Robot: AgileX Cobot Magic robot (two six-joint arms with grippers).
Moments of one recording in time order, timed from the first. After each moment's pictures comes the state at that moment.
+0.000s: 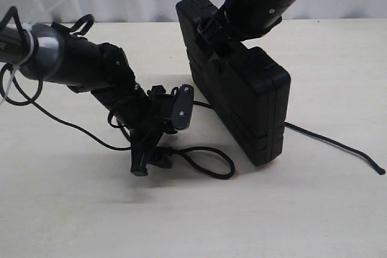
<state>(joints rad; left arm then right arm) -0.56 2.04 -1.13 -0.58 0.55 1.61 0.48 1.72 -1.51 0.09 0.95 -0.22</state>
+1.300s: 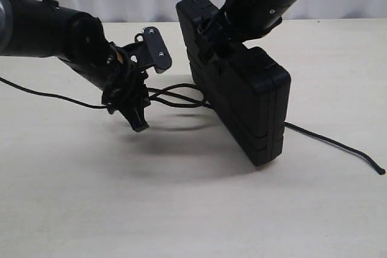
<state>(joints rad) -0.50 1.87 -1.13 -0.12 0.47 0.75 0.48 1.72 -1.51 0.10 0.95 -0.22</state>
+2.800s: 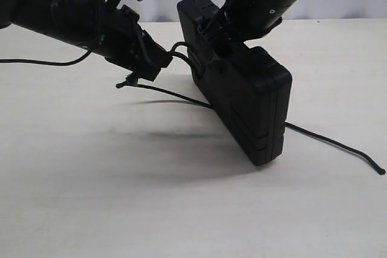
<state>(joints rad) -0.40 1.67 -1.13 -0.95 0.60 1.22 0.48 1.72 -1.51 0.10 0.95 -0.22</state>
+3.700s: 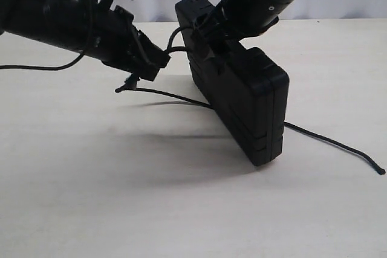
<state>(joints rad) -0.40 1.65 -1.07 -1.03 0.57 1.23 0.48 1.71 -1.51 0.16 0.95 -0.24</state>
